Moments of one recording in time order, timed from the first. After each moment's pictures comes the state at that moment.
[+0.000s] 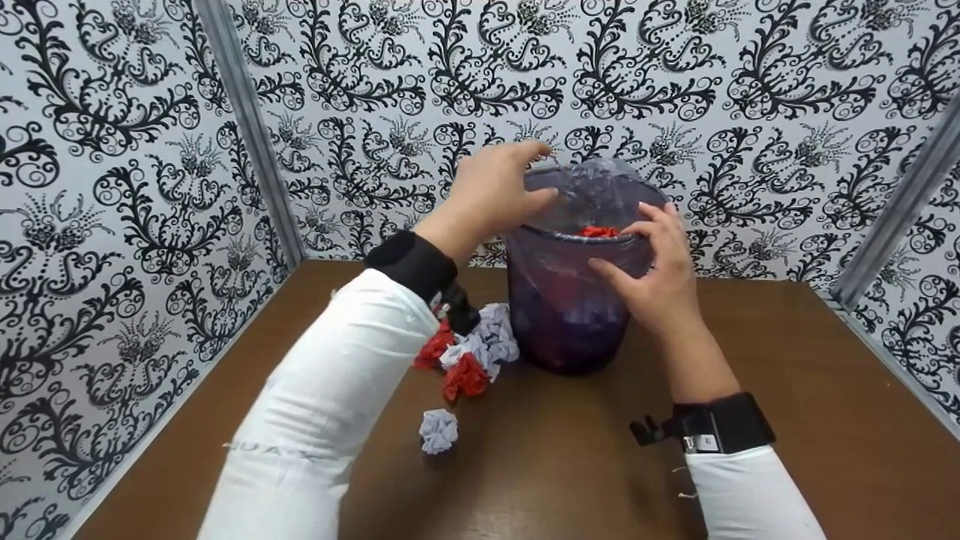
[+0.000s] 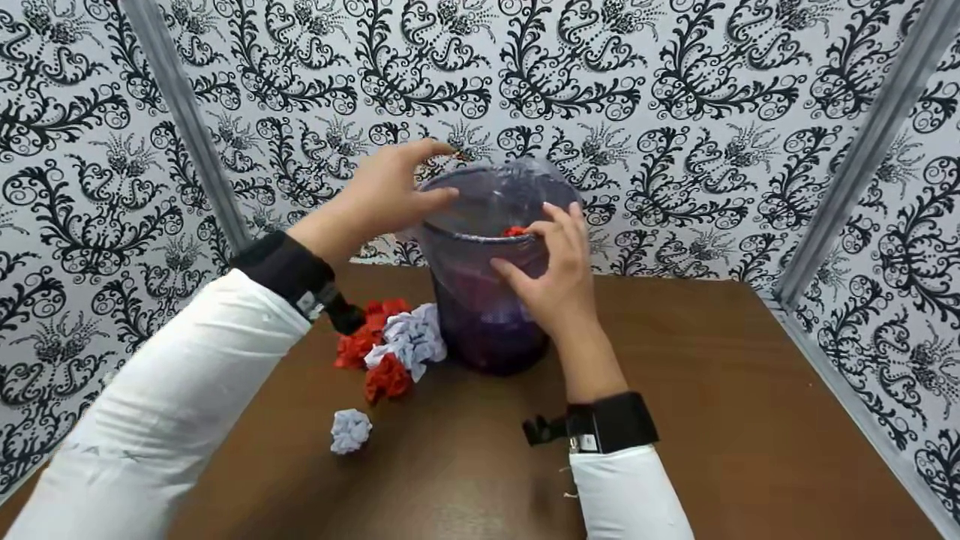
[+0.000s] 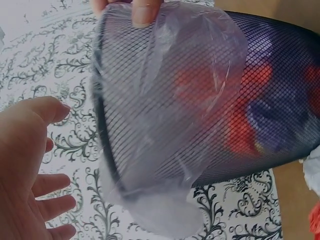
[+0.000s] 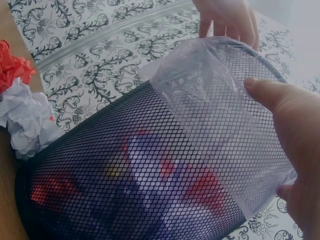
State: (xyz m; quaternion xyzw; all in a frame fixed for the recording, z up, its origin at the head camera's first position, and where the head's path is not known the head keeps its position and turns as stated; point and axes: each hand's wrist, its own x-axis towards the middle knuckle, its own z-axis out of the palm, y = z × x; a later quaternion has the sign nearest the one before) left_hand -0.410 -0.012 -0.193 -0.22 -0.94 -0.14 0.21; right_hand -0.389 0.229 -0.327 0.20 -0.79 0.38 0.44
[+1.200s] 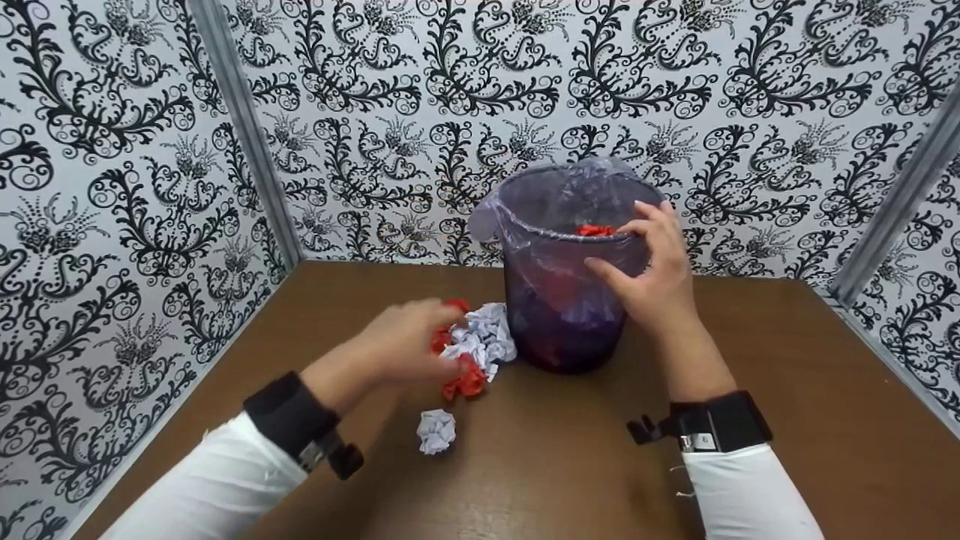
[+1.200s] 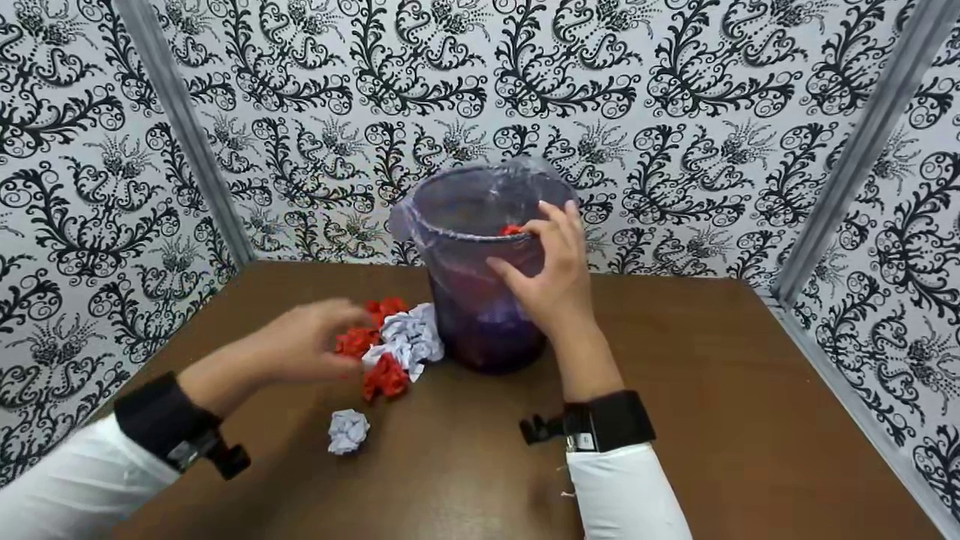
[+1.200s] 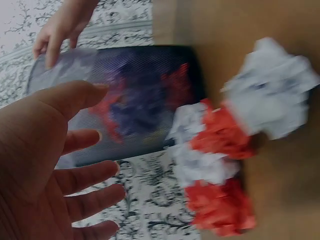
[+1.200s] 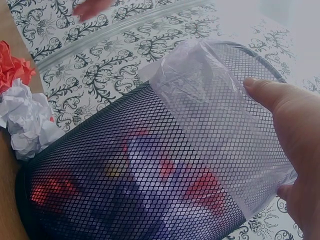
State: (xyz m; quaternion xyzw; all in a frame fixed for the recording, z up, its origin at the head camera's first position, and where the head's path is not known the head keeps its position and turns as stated) left_hand -0.339 -0.119 -0.340 -0.30 -0.95 -0.12 0.07; right_hand -0.389 0.230 -0.326 0.18 -0.80 0.38 0.42
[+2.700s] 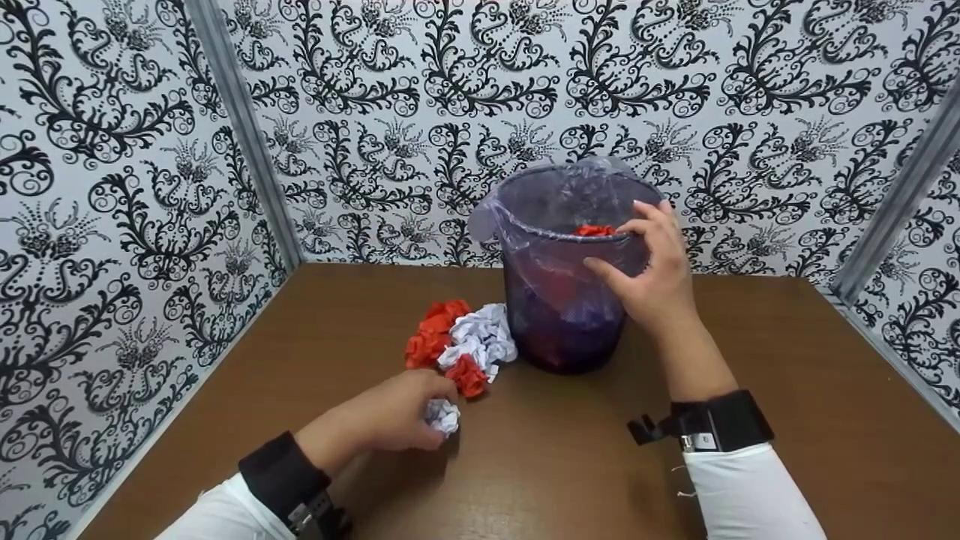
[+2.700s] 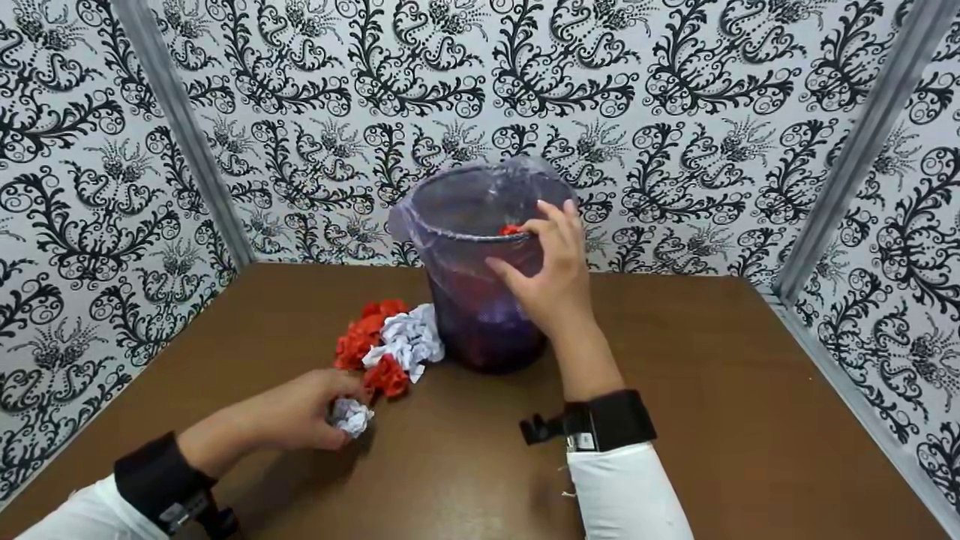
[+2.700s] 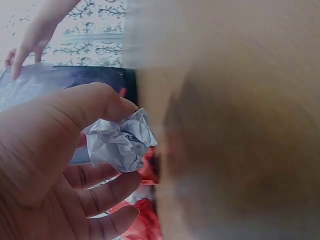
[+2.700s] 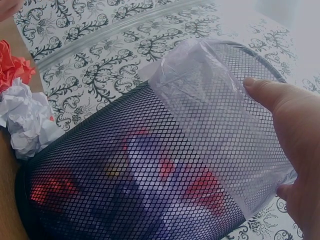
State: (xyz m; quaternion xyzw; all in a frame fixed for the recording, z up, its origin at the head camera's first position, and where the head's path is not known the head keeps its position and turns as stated) left_hand -0.318 -0.134 -0.409 -0.36 -0.91 -0.20 -0.05; right_hand -0.388 0.230 -0.326 0.19 -0.80 0.38 0.42
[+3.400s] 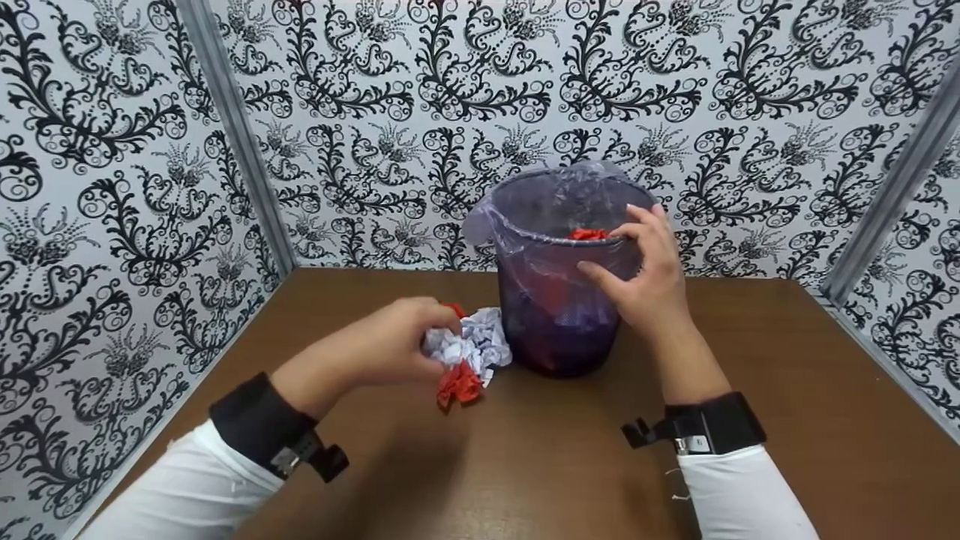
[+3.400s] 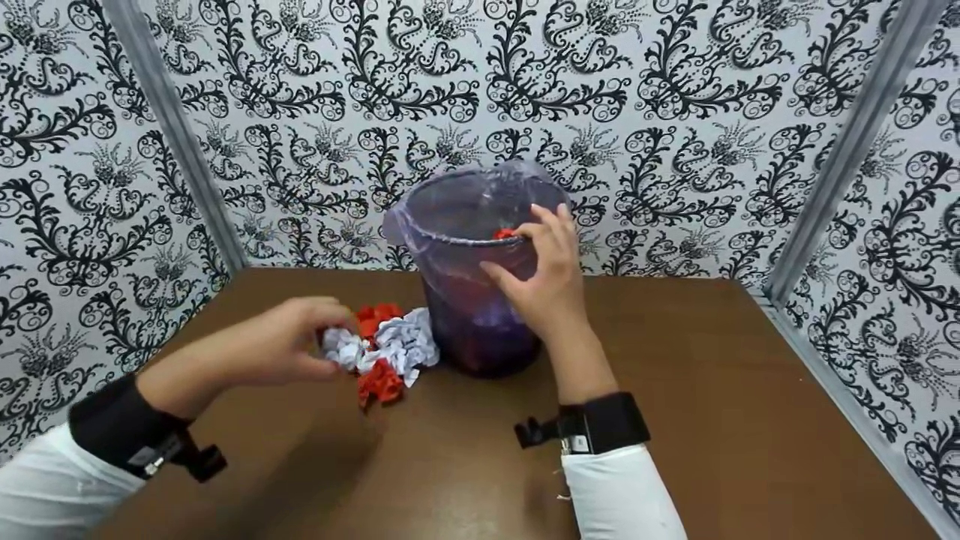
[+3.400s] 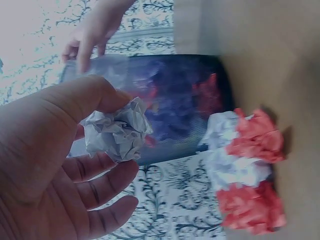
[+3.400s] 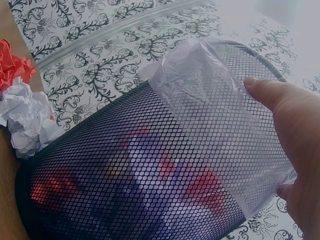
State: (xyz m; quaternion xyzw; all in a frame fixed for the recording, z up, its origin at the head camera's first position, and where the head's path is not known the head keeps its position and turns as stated) left_hand -0.323 -0.123 -0.306 -0.38 -0.90 -0.20 0.03; right_hand -0.389 0.229 -0.328 0.19 -0.80 0.38 0.43
